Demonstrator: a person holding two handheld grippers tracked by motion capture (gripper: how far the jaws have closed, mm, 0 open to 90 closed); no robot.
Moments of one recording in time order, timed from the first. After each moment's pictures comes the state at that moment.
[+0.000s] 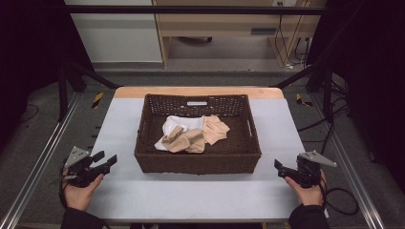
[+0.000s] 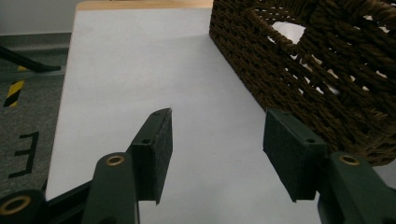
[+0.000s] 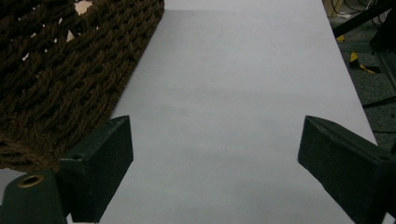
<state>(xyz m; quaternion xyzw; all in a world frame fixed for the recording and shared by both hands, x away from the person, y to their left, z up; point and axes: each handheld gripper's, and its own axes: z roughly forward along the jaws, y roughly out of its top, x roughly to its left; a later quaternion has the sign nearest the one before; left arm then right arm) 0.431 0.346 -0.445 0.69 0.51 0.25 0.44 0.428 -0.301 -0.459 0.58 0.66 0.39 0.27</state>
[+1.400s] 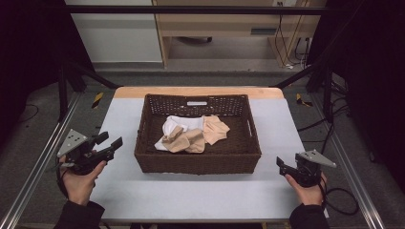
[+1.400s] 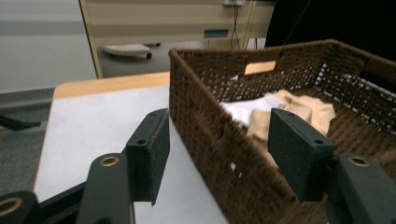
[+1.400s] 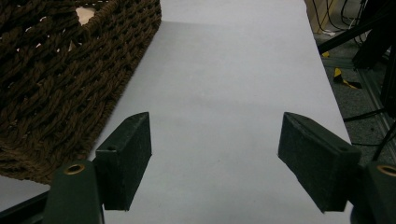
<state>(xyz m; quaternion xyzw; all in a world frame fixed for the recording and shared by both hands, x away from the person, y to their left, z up) 0.434 0.307 -0.363 0.67 0.45 0.28 0.52 0.426 -0.298 -0.453 0.57 0.66 0.39 0.30</state>
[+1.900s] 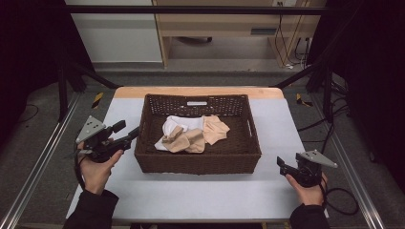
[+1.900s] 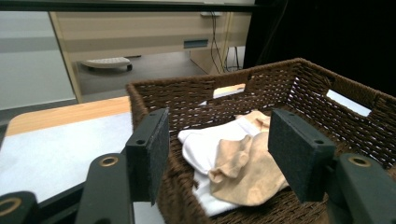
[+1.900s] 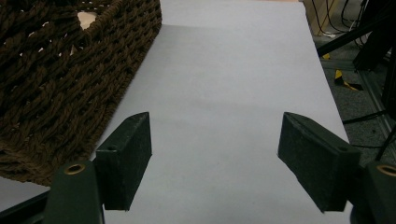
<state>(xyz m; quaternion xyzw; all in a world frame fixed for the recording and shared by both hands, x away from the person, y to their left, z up) 0.456 0.260 -0.342 0.69 0.42 0.27 0.53 0.426 -0.299 -0.452 0.57 0.66 0.39 0.30</state>
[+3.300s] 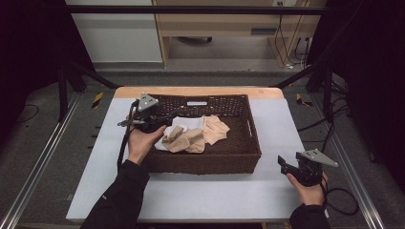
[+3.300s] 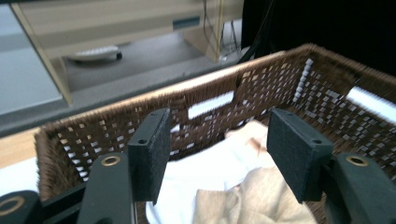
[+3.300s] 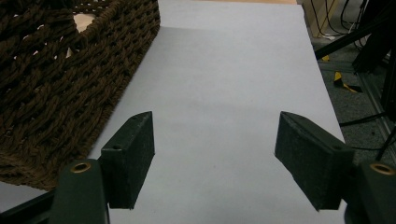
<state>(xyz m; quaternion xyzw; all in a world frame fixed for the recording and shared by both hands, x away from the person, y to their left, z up) 0.544 0.166 -0.356 0.74 0.41 0.27 0.47 0.428 -0.301 -0.452 0.56 0.66 0.39 0.30</state>
